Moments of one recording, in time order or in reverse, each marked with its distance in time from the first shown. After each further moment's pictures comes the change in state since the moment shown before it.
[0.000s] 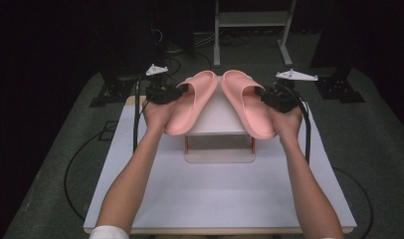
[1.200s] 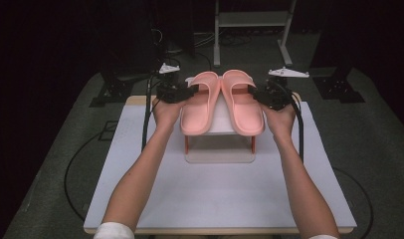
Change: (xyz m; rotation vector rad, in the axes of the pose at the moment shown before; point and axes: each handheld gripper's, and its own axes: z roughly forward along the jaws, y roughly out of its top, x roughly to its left) left arm -0.020 0.004 0.021 0.031 0.001 0.003; right arm 0.014 0.006 0.015 0.028 -0.008 0.009
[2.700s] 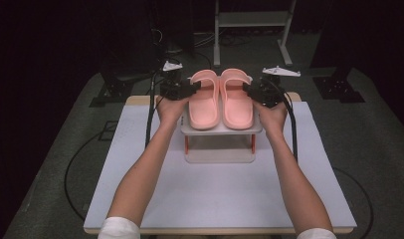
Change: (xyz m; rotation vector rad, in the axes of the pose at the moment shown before) left arm 0.003 0.003 0.015 -0.018 -0.001 -0.005; right arm 0.001 -0.001 0.025 -0.020 -0.006 0.040
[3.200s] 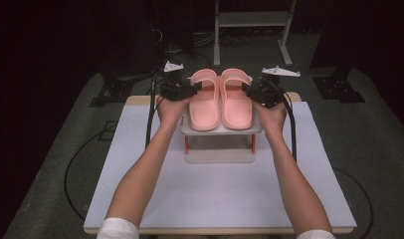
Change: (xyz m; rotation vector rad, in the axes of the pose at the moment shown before) left arm -0.004 -0.001 -0.002 -0.003 0.001 0.024; right arm 0.003 0.000 -0.002 0.004 -0.004 0.012
